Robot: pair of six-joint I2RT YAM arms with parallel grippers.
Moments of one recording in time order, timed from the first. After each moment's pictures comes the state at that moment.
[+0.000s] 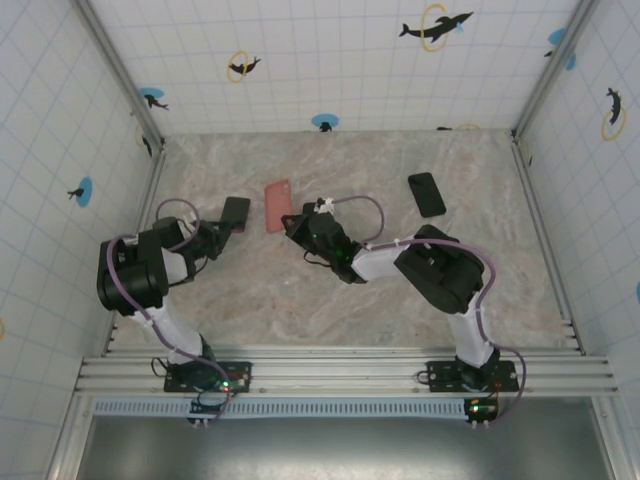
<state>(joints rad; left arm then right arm) 0.25 1.80 0.53 0.72 0.86 -1.15 0.94 2.06 1.09 0.70 0.12 1.26</state>
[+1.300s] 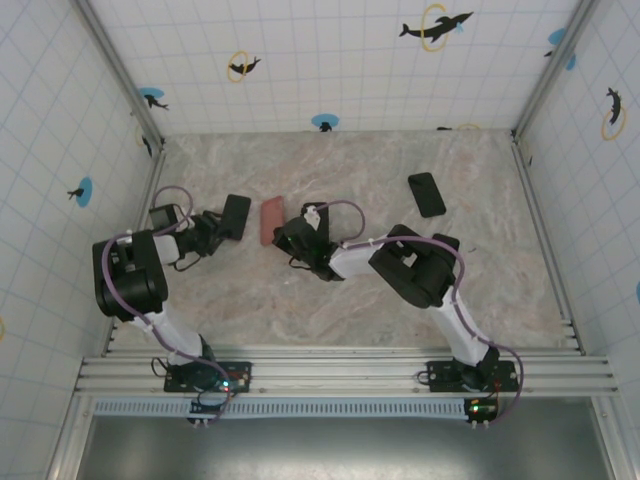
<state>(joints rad) 0.26 1.76 0.73 0.15 0.74 -0.78 0.98 2.25 1.32 0.46 0.20 1.27</state>
